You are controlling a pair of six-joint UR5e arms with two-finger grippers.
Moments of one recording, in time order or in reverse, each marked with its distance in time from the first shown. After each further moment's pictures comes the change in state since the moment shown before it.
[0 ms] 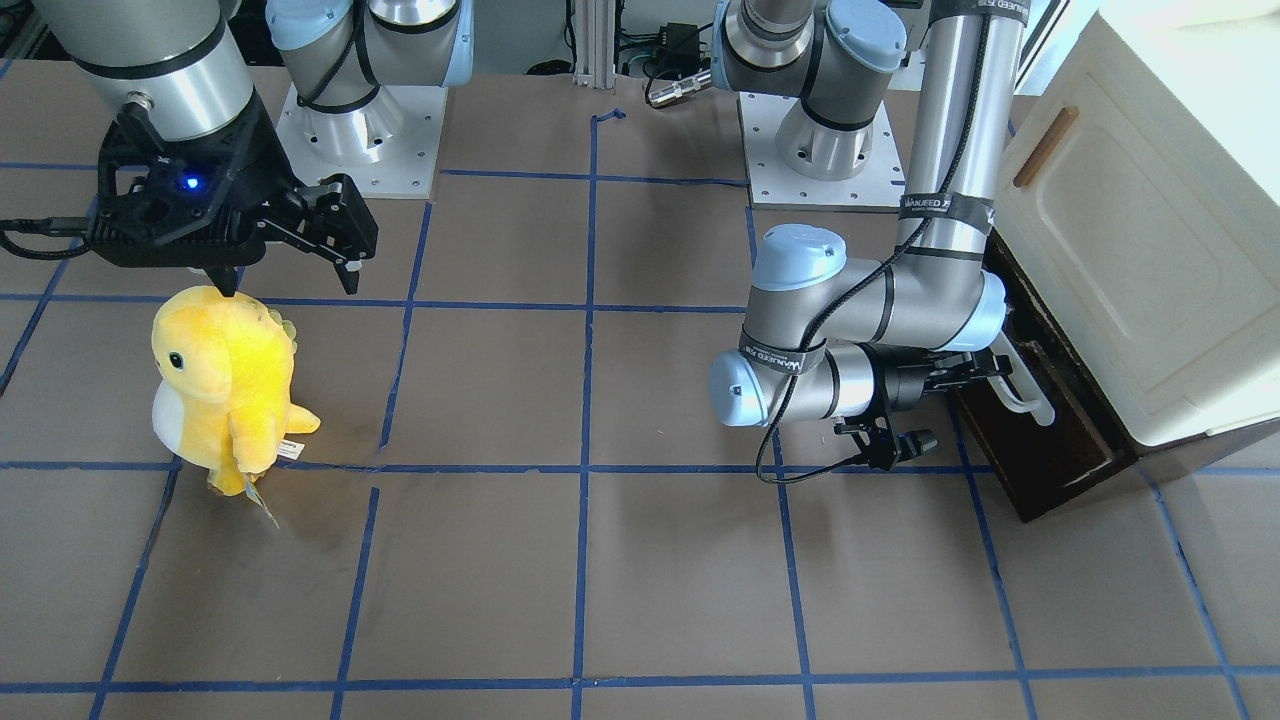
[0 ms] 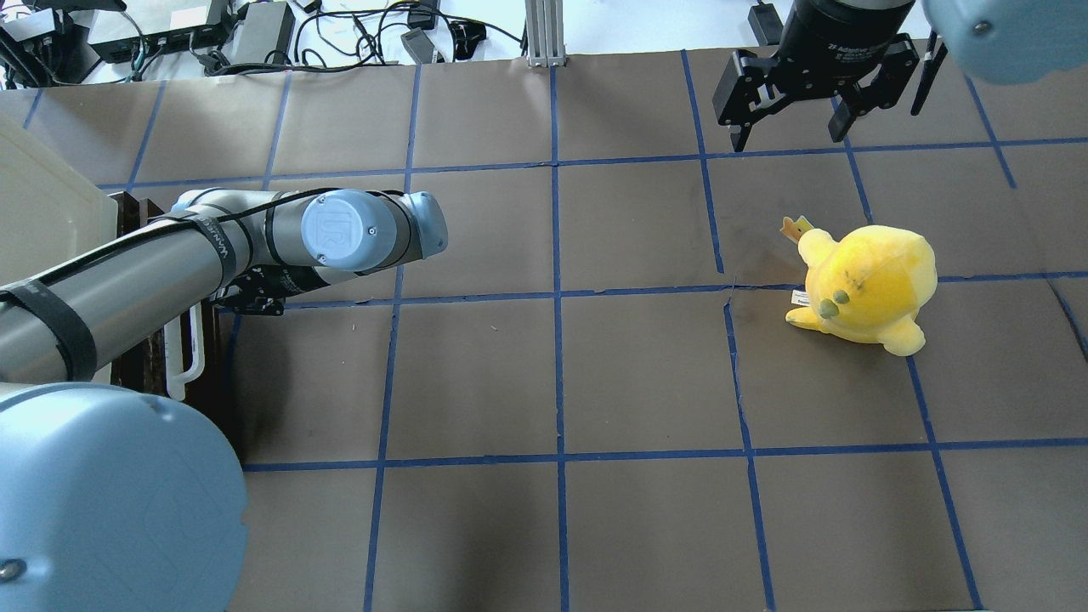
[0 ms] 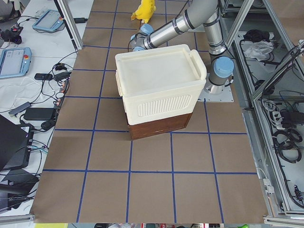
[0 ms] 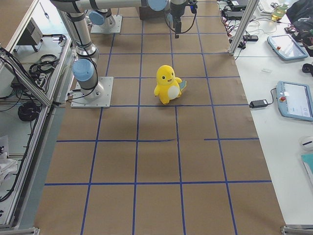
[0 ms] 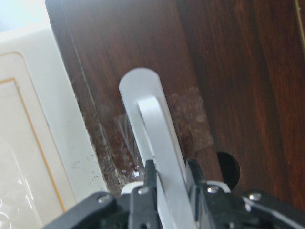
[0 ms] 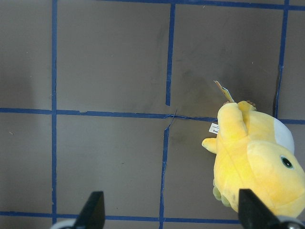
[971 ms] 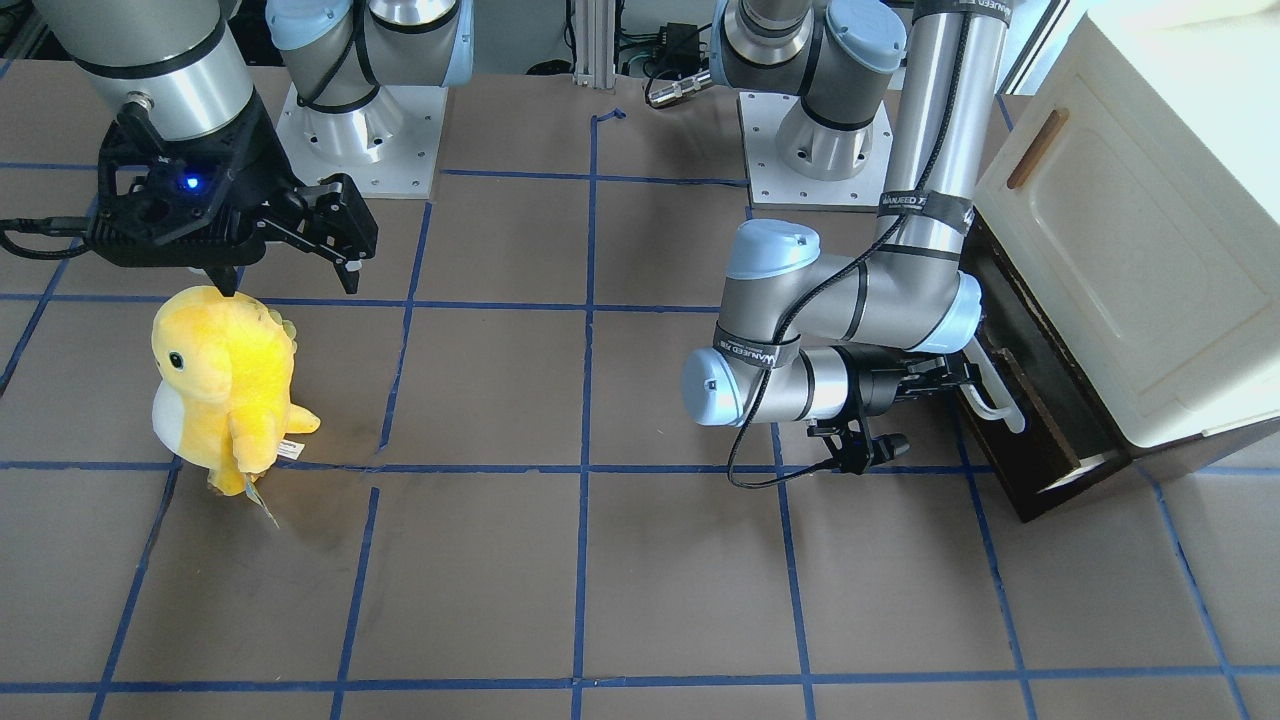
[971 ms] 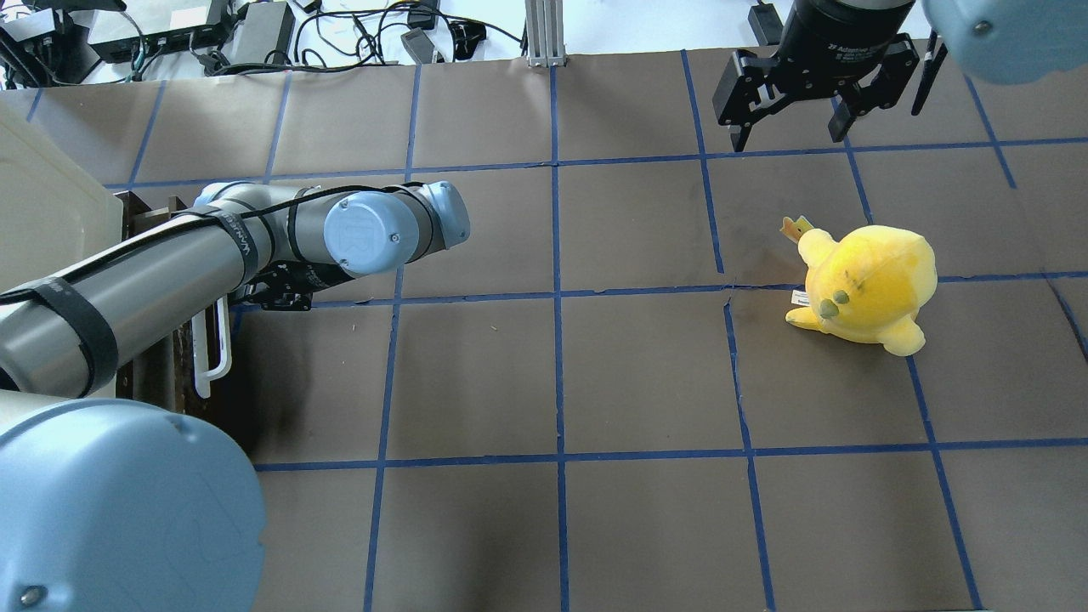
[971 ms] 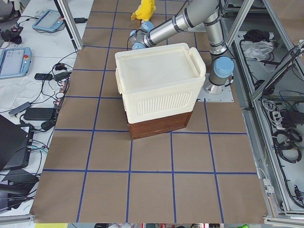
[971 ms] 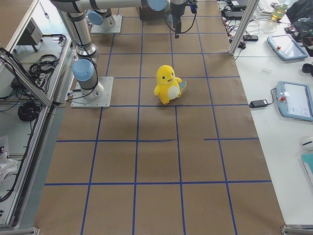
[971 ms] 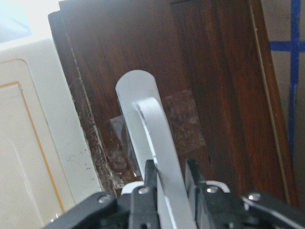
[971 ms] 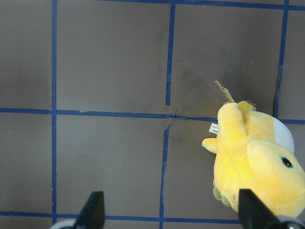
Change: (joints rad) left arm -0.053 -0.009 0.026 0.086 -0.082 0.078; right arm 0.000 0.000 0.000 0.000 0.000 0.000
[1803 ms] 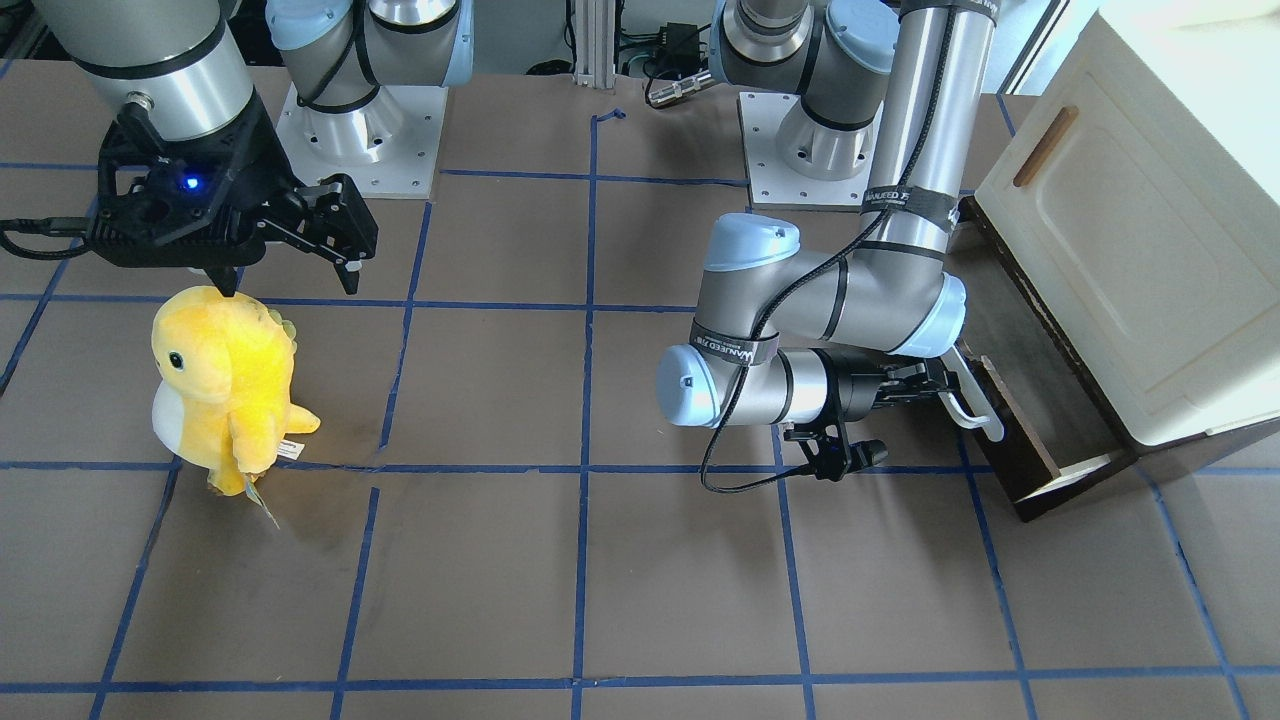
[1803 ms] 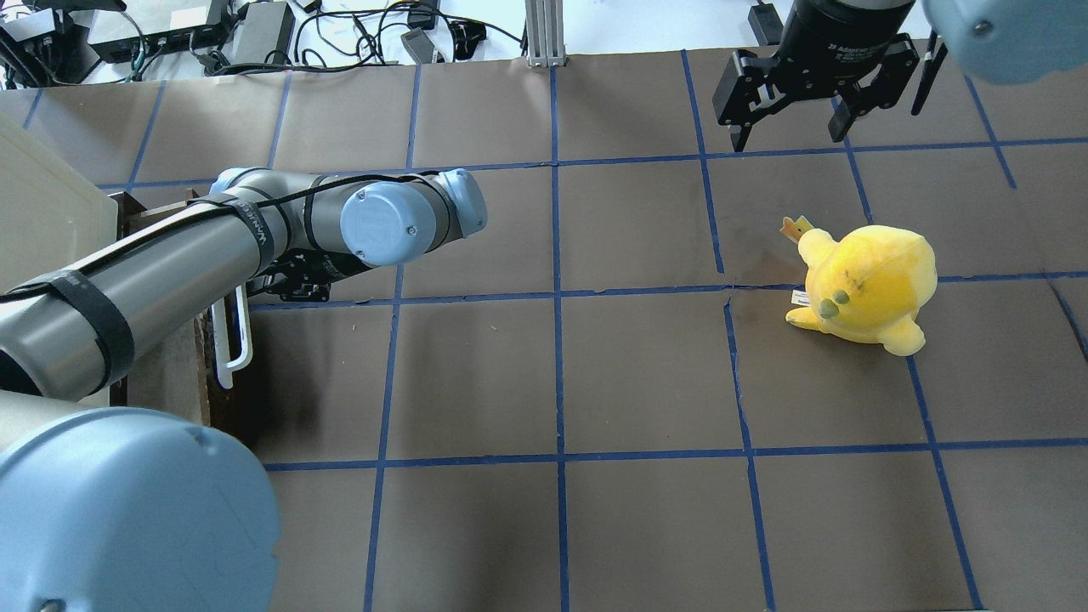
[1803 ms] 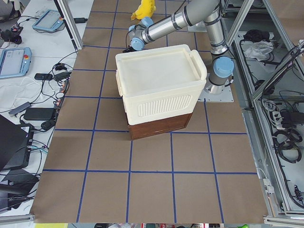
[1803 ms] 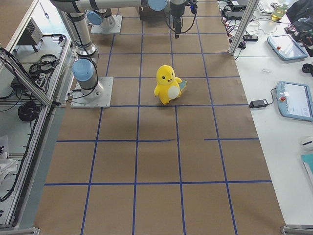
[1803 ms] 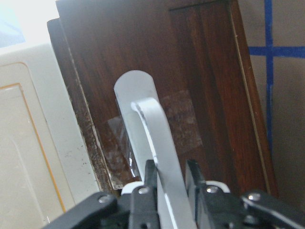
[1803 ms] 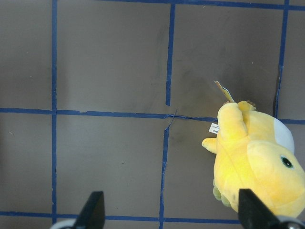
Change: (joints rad) left arm -0.037 -0.005 0.064 -0.001 -0.057 0.050; right arm 0.000 0.000 0.000 0.000 0.000 0.000
